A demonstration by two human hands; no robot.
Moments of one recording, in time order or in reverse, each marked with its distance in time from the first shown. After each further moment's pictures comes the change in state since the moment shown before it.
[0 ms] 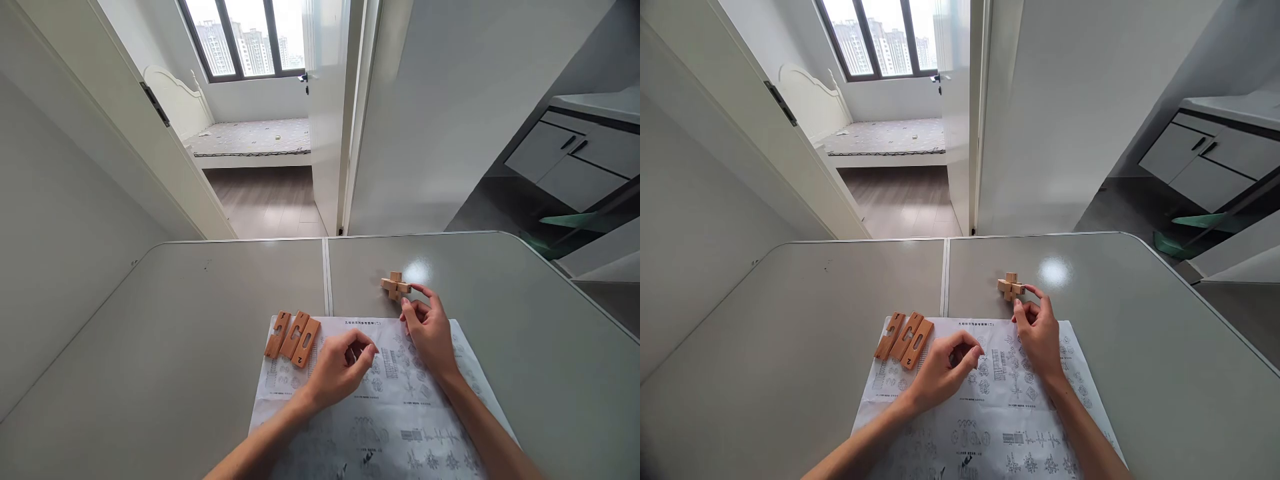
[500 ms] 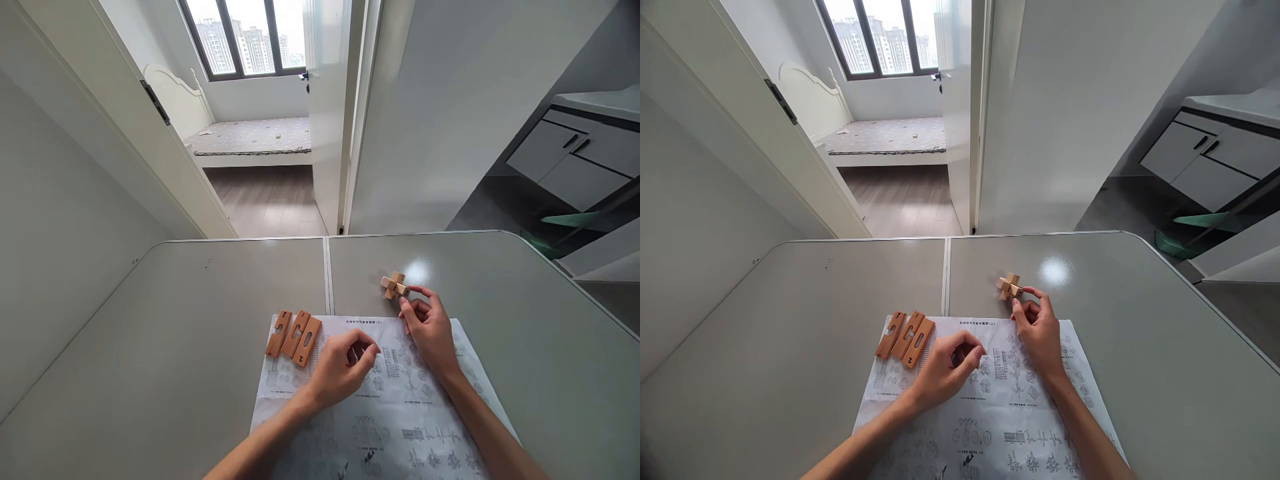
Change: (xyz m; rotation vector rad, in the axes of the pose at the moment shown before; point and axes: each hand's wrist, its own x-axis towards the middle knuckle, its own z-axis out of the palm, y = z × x) left_hand 0.000 -0.005 0.001 0.025 -0.002 0.011; right_hand 0.001 0.002 0.000 0.035 -0.032 -0.003
